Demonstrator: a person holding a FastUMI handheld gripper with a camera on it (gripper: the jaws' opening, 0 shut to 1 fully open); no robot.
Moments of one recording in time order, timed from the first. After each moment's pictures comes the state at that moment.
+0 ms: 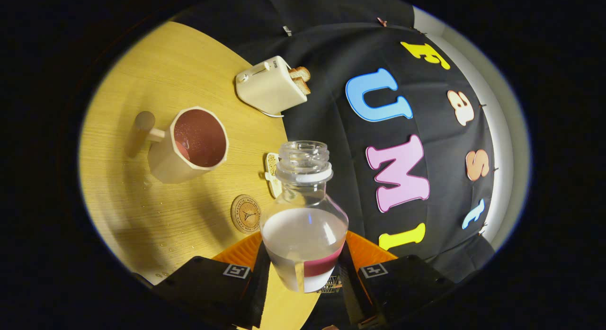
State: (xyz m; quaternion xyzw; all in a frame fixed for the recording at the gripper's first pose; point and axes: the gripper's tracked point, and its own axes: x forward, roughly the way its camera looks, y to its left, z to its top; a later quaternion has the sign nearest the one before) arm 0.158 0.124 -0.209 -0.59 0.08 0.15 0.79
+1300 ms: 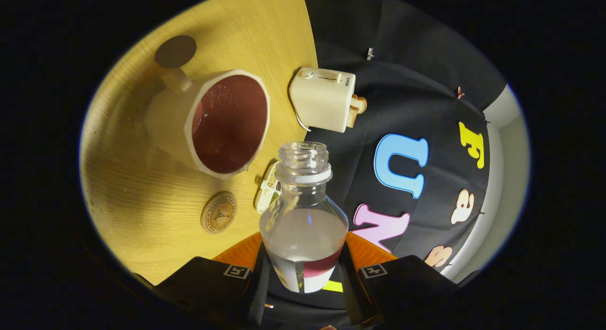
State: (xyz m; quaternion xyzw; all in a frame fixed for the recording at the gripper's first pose) arm 0.207 0.167 -0.219 -0.78 -0.01 0.18 0.60
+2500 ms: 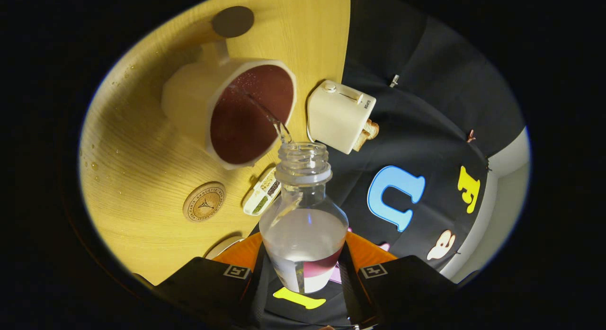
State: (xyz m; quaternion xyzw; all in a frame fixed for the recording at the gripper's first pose) arm 0.212 0.181 -0.223 -0.84 -0.07 0.22 0.49
